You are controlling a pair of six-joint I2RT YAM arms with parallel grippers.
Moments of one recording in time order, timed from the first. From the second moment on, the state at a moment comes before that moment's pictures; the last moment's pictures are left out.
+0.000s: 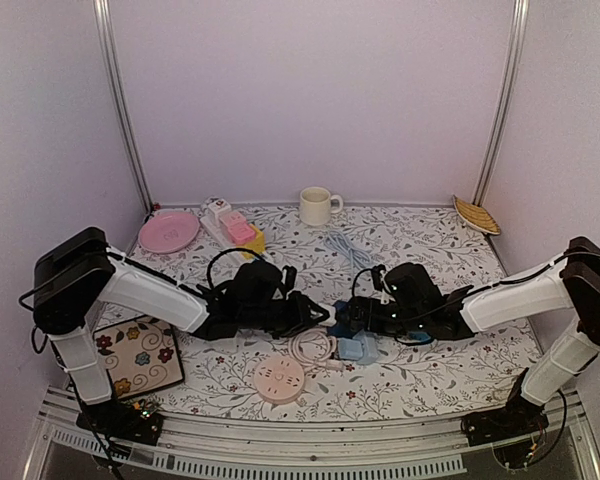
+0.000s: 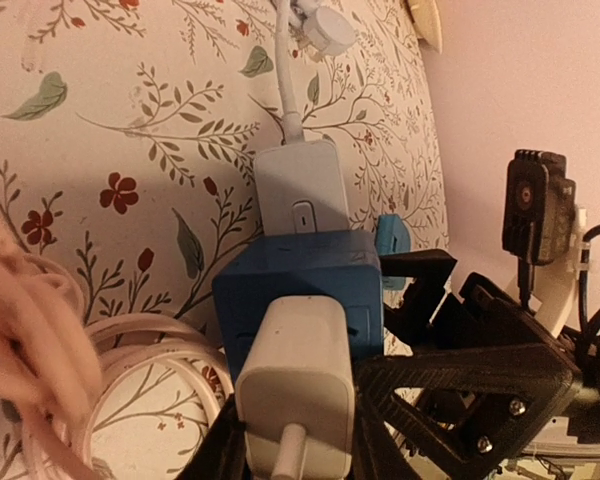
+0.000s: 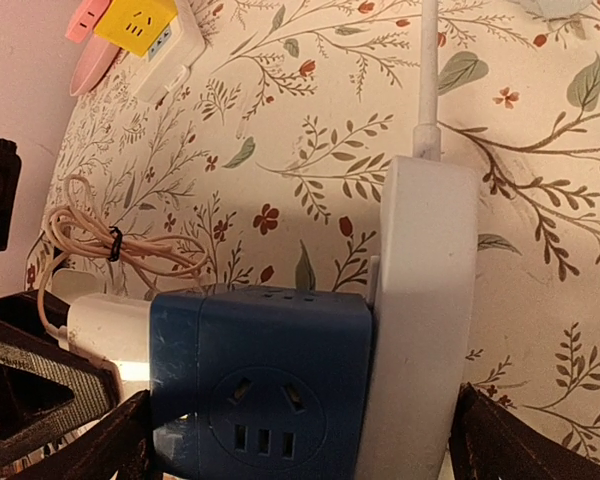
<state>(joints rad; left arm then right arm) -0.99 1.82 0.87 0.42 0.13 -1.13 0.86 1.58 0.66 0.18 0.01 0.82</state>
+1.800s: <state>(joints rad) -0.47 1.38 0.53 0.11 0.09 -0.81 0.79 1.44 0.61 0.06 0.01 0.77</state>
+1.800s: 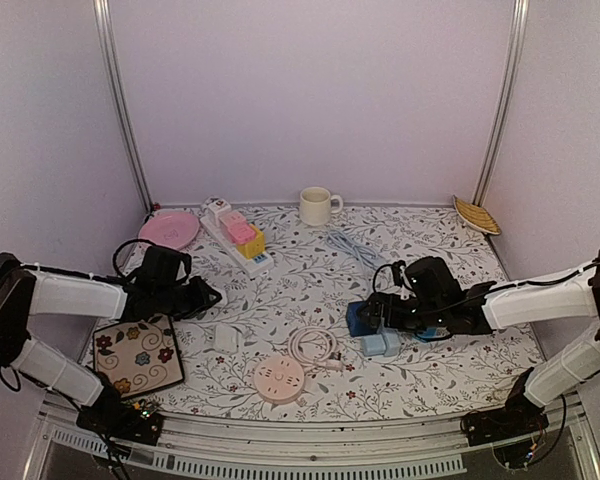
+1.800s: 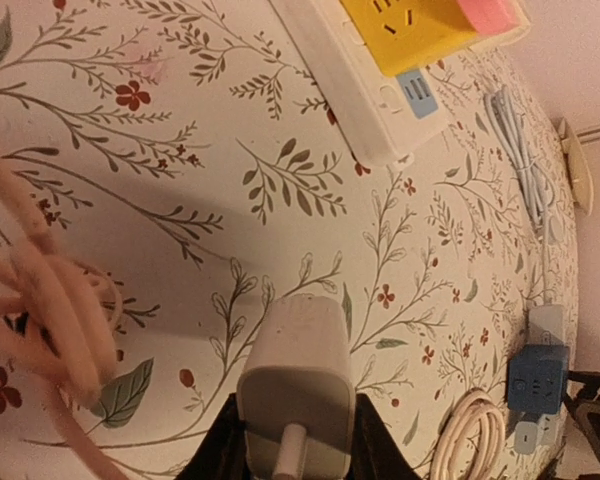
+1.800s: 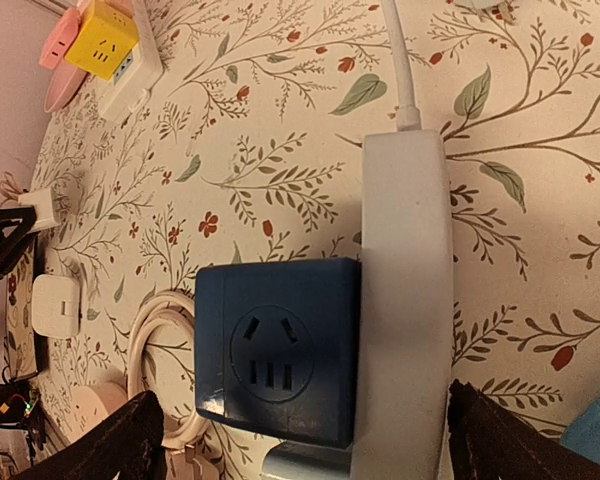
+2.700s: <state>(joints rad) -0.44 1.27 0.49 0.02 0.04 -0.76 0.80 1.36 0.55 -0.01 0.03 0.77</state>
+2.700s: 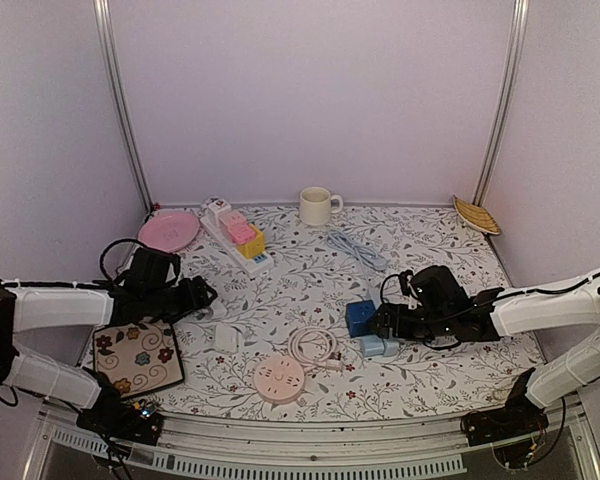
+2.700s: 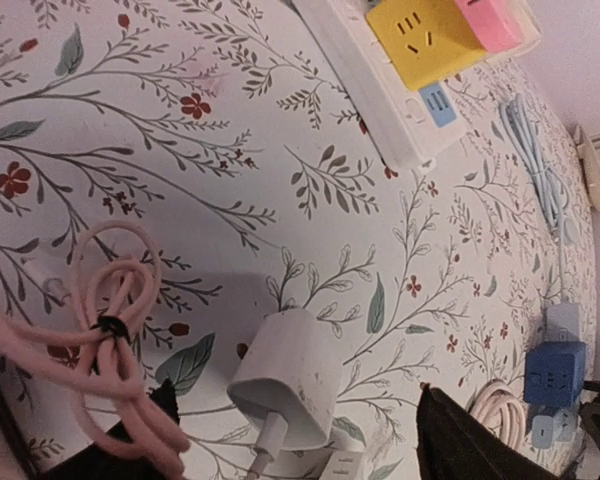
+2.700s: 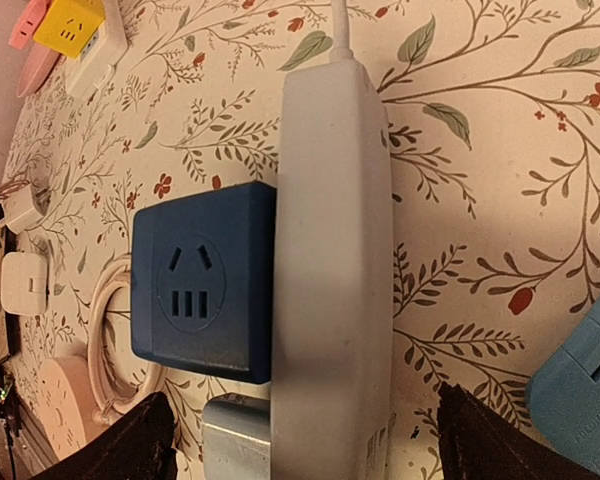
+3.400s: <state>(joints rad) -0.67 1.06 0.56 -0.14 -0.05 -0.78 0.84 1.42 0.55 -0.03 0.06 0.78</state>
